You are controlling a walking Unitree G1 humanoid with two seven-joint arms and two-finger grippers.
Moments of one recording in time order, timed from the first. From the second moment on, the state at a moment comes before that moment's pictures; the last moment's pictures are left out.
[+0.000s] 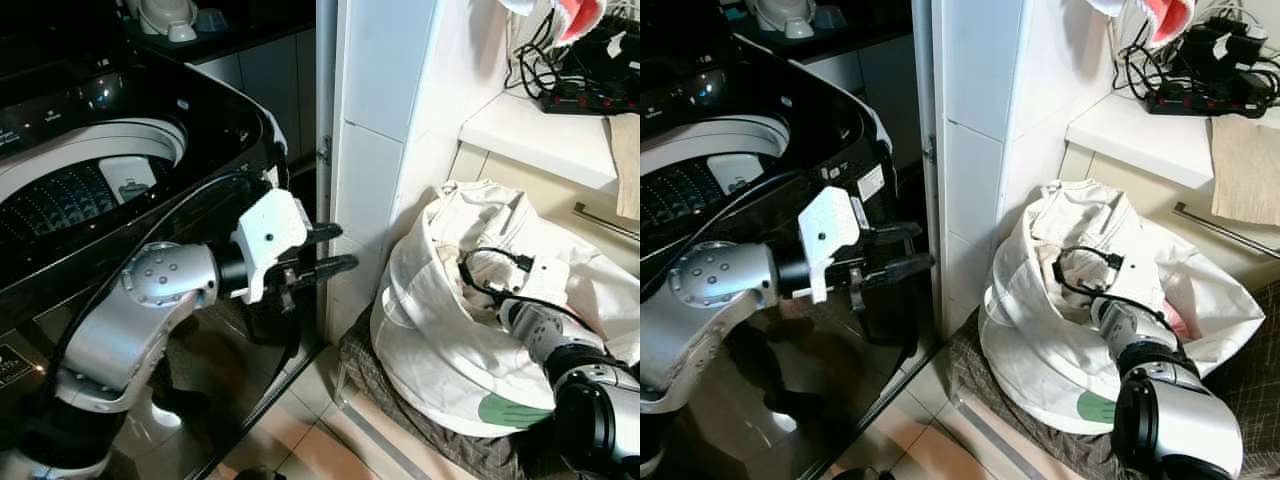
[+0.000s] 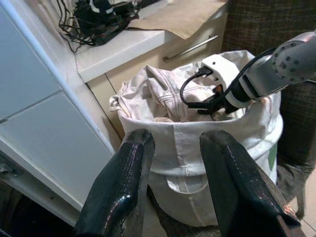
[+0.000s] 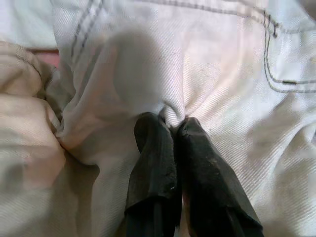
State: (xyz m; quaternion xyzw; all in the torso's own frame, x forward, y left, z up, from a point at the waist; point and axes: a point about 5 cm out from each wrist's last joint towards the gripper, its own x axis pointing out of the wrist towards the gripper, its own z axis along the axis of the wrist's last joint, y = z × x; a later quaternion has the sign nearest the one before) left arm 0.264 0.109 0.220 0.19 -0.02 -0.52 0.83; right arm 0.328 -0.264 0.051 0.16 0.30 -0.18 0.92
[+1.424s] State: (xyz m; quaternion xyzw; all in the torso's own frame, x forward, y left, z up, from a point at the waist) left arm 0.296 0.078 0.302 -0.10 -0.22 -0.46 0.85; right arm 0.305 -0.178 0.331 0.20 -0.04 0.35 0.91
